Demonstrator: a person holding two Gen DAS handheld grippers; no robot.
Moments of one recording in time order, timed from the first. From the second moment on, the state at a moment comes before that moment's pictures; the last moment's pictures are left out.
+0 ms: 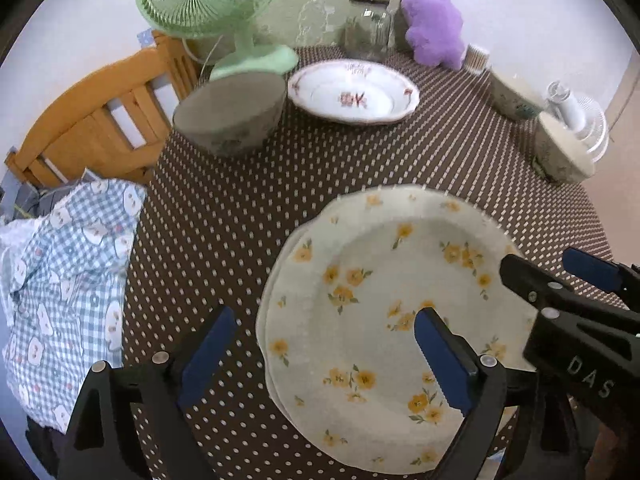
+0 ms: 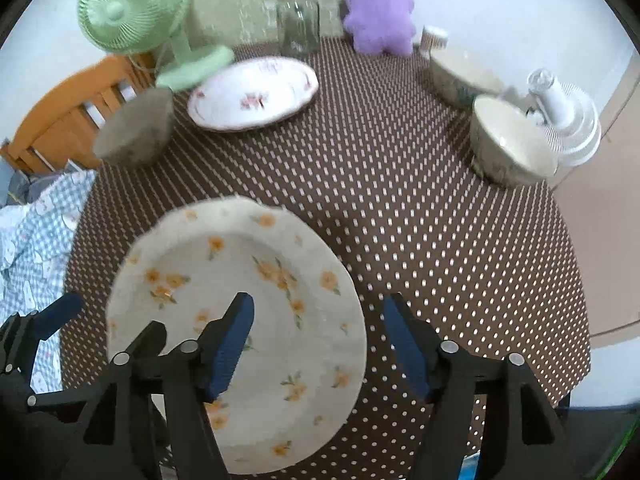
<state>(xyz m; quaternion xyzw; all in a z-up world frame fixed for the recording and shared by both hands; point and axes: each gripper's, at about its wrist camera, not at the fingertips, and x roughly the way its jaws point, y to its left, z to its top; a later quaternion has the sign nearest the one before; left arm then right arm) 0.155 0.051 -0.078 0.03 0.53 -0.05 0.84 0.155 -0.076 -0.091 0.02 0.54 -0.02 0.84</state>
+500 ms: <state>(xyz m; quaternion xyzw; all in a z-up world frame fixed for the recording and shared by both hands) 0.170 0.051 -0.026 0.00 0.48 -0.04 0.88 0.170 -0.073 -0.036 0.03 0.47 -0.01 0.88</state>
